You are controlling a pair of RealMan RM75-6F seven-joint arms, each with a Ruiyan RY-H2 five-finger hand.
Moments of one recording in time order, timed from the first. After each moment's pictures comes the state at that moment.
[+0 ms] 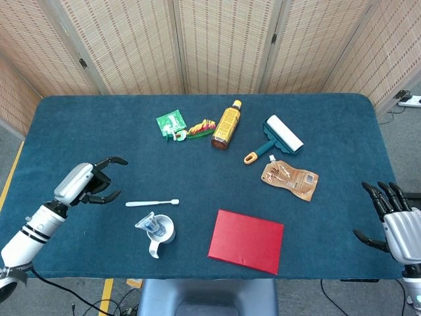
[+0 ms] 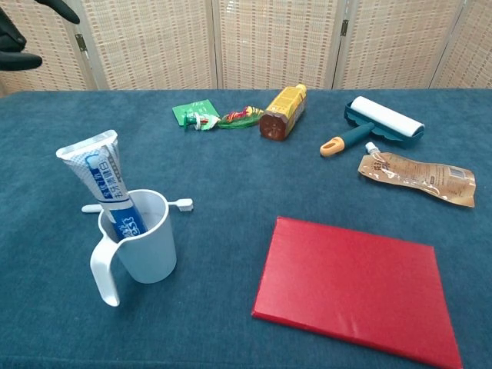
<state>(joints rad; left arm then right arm) -0.66 -1.00 -0.07 -1.63 1.51 1.14 -0.73 0.07 -1.01 0.04 -1.64 -1.62 1.56 0.10</state>
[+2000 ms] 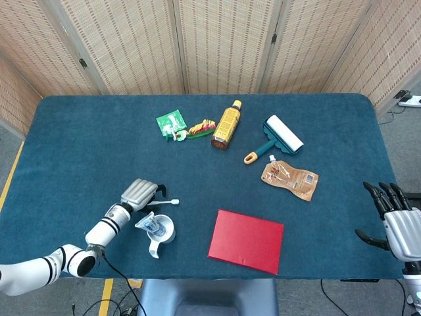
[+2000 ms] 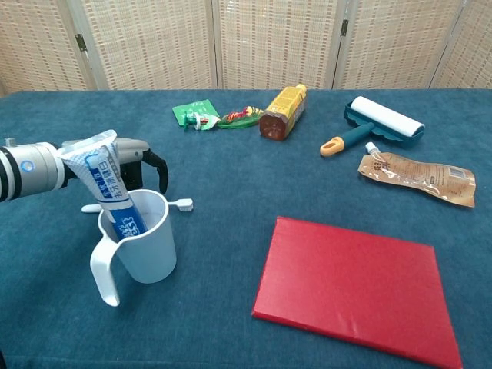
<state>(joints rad) -0.83 -1.52 -0.10 -1.30 1.16 0.72 0.12 0.08 -1.02 0.05 -1.61 -1.58 1.52 0.12</state>
